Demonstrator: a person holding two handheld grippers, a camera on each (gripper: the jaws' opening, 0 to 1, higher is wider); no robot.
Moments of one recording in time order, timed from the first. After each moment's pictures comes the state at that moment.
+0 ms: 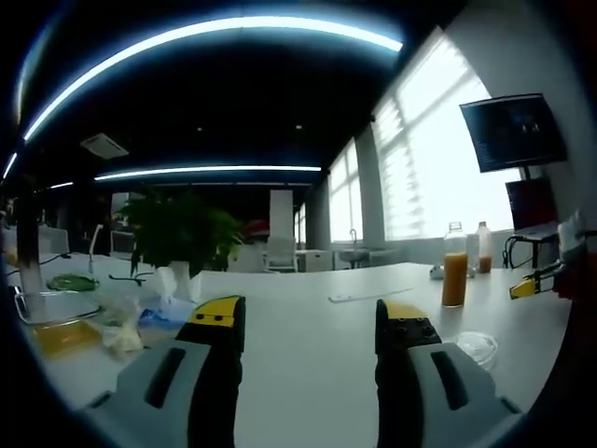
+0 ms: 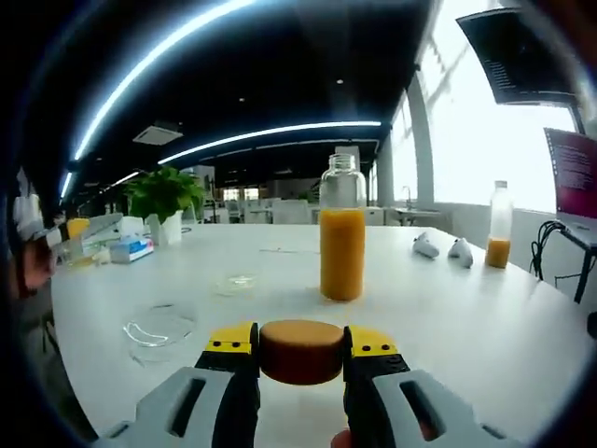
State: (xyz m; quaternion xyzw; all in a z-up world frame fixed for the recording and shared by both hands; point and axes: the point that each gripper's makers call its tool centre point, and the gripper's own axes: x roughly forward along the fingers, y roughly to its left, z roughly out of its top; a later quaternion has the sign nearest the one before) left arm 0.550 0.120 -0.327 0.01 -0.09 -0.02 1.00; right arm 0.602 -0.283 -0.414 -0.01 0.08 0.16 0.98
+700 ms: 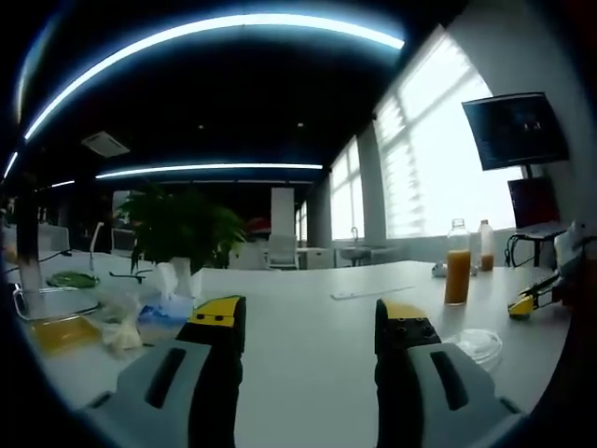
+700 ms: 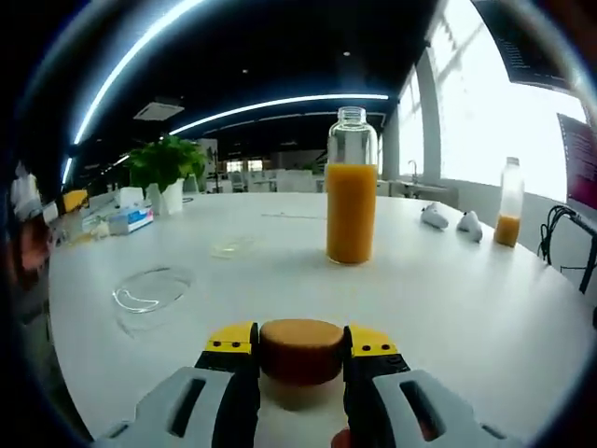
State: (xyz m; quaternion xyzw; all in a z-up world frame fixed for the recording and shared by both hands) left arm 0.556 0.125 -0.333 0.01 -0.09 -0.02 1.00; right arm 0.607 -0.279 -0.452 -0.03 0.15 0.17 0.97
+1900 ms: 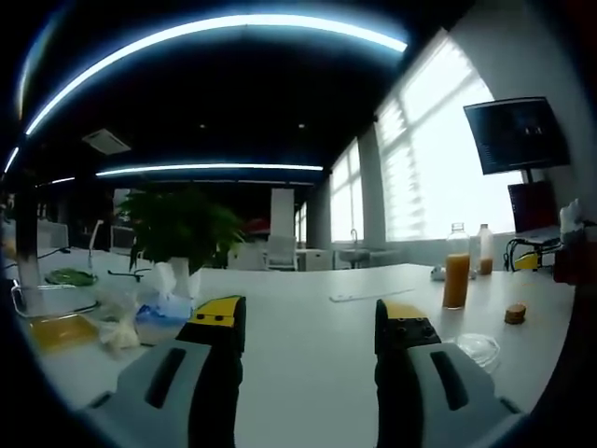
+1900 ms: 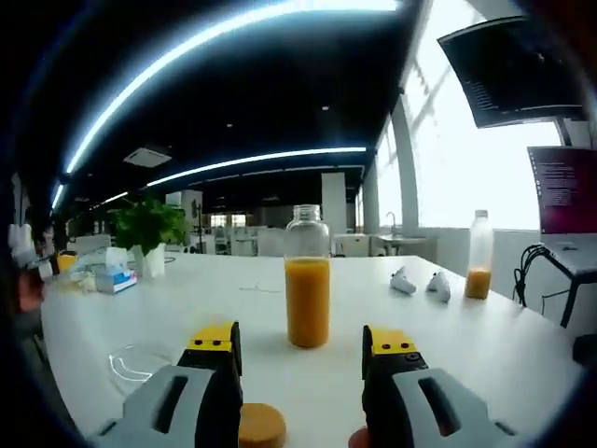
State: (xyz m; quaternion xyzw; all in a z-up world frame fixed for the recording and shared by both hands) left arm 0.555 0.120 -0.328 0.00 -0.09 -0.02 1.00; right arm 0.619 -0.331 -0.349 0.00 0.01 0.12 0.99
